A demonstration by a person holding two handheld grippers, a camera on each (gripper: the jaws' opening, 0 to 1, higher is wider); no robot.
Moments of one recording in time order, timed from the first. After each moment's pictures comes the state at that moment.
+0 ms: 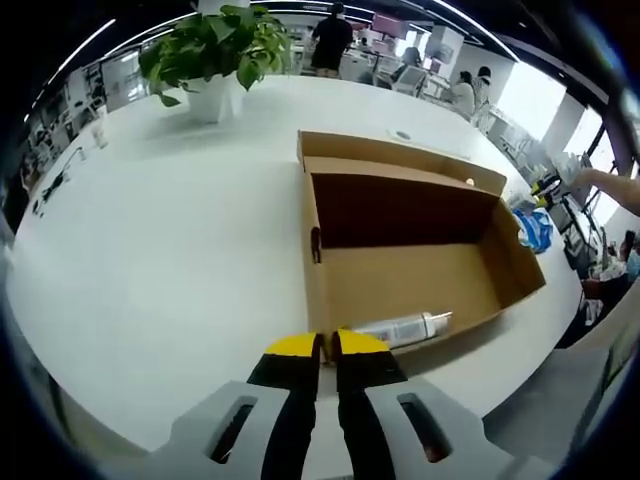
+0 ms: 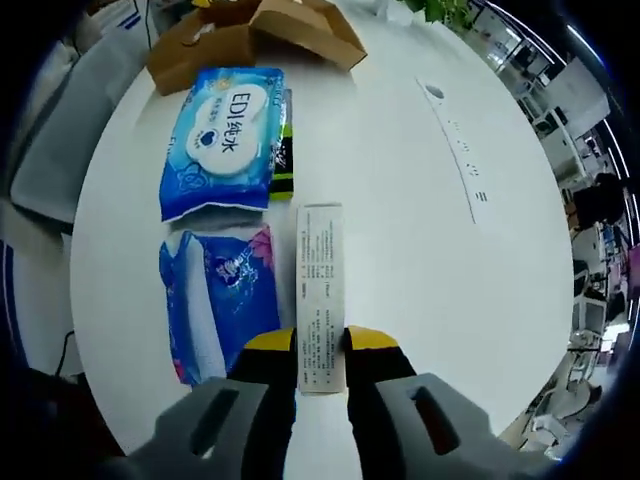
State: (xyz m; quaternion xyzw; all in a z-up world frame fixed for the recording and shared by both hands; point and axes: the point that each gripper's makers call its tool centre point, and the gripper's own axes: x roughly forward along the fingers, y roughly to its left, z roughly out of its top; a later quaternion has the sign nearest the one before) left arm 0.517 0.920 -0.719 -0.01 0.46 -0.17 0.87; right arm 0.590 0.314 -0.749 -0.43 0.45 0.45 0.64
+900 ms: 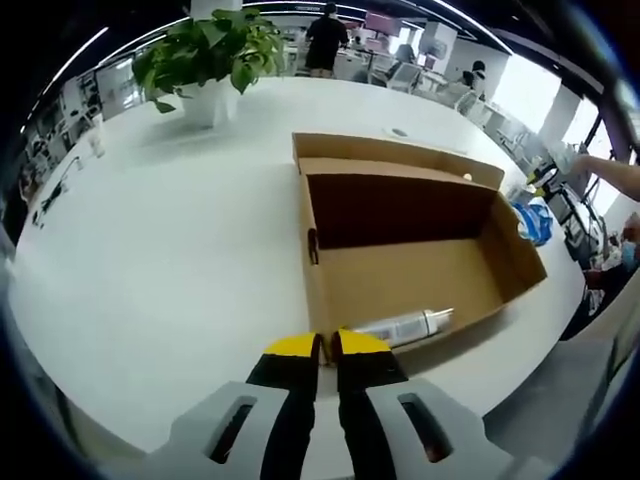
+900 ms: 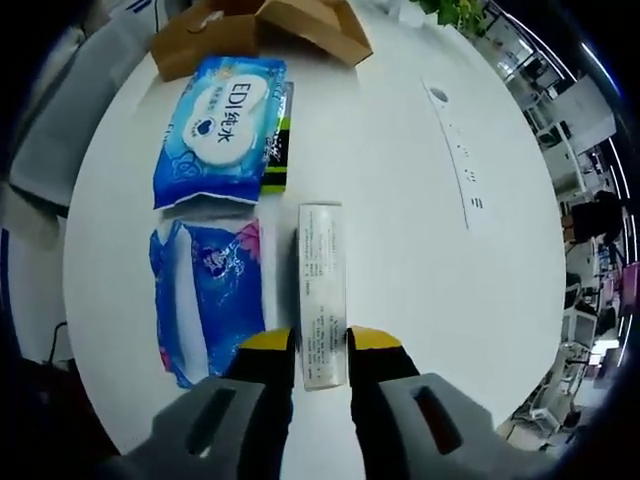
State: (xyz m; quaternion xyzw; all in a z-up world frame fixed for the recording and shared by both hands) left arm 0.517 0.920 -0.720 0.01 0.46 -0.18 0.87; right arm 0.597 0.310 -0.744 -0.44 0.45 0.44 0.64
